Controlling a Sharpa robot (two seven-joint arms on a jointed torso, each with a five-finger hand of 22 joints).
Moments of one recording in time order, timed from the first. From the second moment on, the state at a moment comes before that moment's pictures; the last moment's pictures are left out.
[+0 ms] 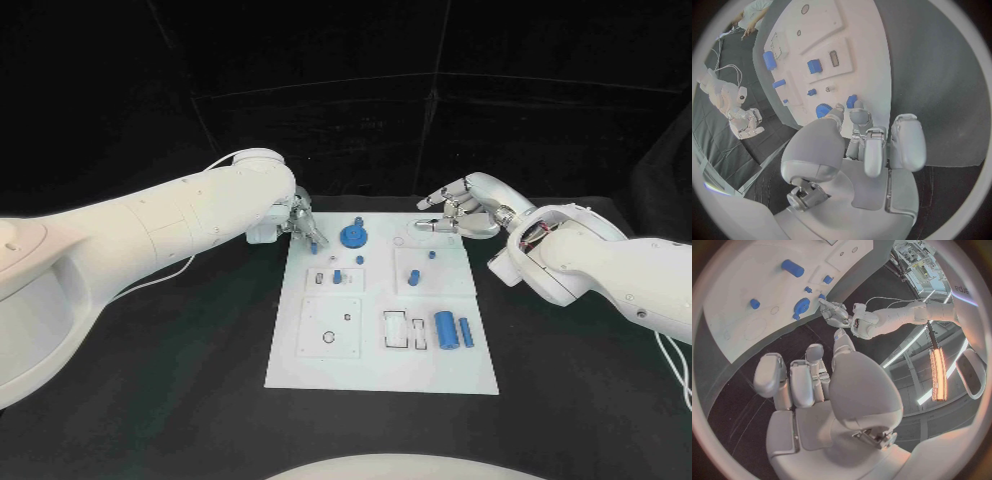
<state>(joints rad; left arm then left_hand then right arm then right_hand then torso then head) 1.36 -0.39 -0.10 0.87 -1.07 0.37 -0.52 1.11 0.04 0.03 0.17 0.05 0.92 0.06 0.57 0.47 1.26 -0.01 1.01 0.87 1.47 -0.08 1.57 1.31 0.06 1.46 0.03 1.32 1.27 1.22 -0.87 -0.02 1.53 -1.00 -0.39 0.06 1.37 -0.04 -0.19 0.22 0.26 0.92 0.16 0.08 0.07 1.21 0.06 0.92 0.91 1.47 -0.01 1.34 1.22 0.07 1.30 0.10 1.37 1.15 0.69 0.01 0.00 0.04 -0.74</state>
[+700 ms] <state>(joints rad) 1.36 -0.39 -0.10 0.87 -1.07 0.38 -0.52 1.27 0.08 0.14 0.03 0.05 0.93 0.05 0.56 0.45 1.26 -0.02 1.01 0.86 1.47 -0.08 1.57 1.31 0.06 1.47 0.03 1.32 1.28 1.22 -0.87 -0.02 1.53 -1.00 -0.39 0.06 1.37 -0.03 -0.19 0.22 0.26 0.92 0.16 0.08 0.07 1.21 0.06 0.92 0.91 1.47 -0.01 1.34 1.22 0.07 1.30 0.10 1.37 1.15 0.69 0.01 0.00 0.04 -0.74</state>
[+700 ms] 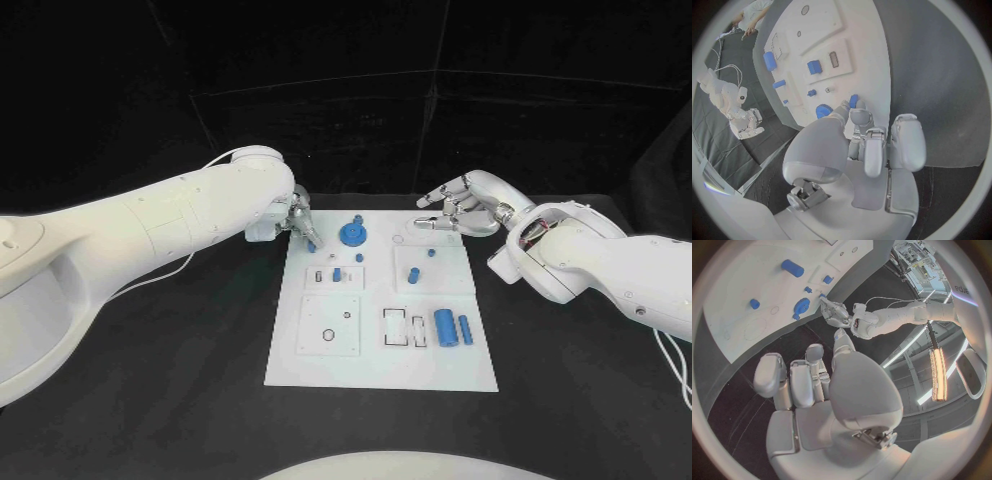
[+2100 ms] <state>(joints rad) 1.31 -0.73 -0.10 1.42 -1.00 -0.08 -0.49 1.19 -0.01 0.41 0.01 0.05 0.94 0.04 0.61 0.47 1.30 -0.04 1.00 0.85 1.47 -0.09 1.57 1.31 0.06 1.47 0.02 1.35 1.31 1.22 -0.89 -0.02 1.54 -0.99 -0.39 0.06 1.37 -0.03 -0.19 0.22 0.27 0.92 0.16 0.08 0.07 1.21 0.06 0.92 0.91 1.47 -0.01 1.34 1.22 0.09 1.30 0.10 1.37 1.15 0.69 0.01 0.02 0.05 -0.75</state>
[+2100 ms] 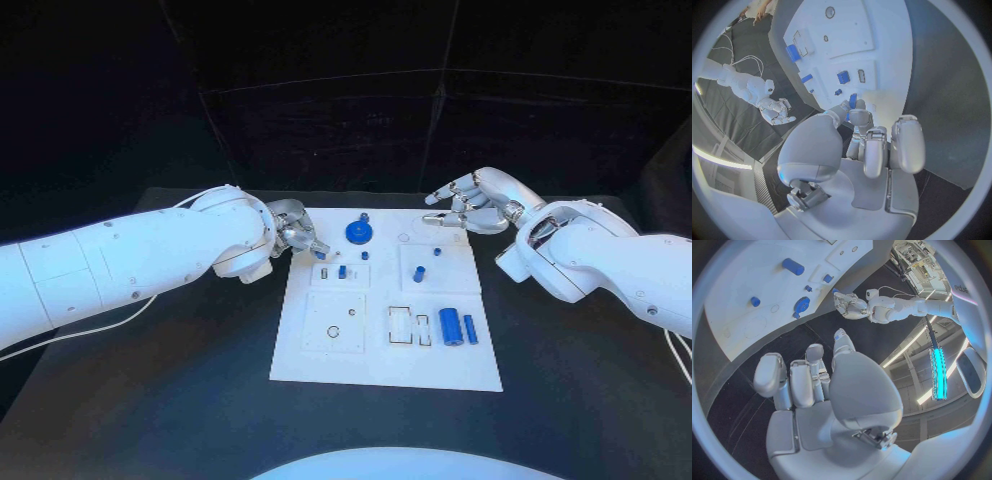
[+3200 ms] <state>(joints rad) 1.28 -0.71 -0.13 1.42 -1.07 -0.02 -0.51 1.18 -0.02 0.44 0.00 0.05 0.94 0.04 0.61 0.47 1.31 -0.04 1.00 0.85 1.47 -0.09 1.57 1.31 0.06 1.47 0.02 1.35 1.31 1.22 -0.89 -0.02 1.53 -0.99 -0.39 0.06 1.37 -0.03 -0.19 0.22 0.27 0.92 0.16 0.08 0.07 1.21 0.06 0.92 0.91 1.47 -0.01 1.34 1.22 0.09 1.30 0.10 1.37 1.15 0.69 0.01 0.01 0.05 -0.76</state>
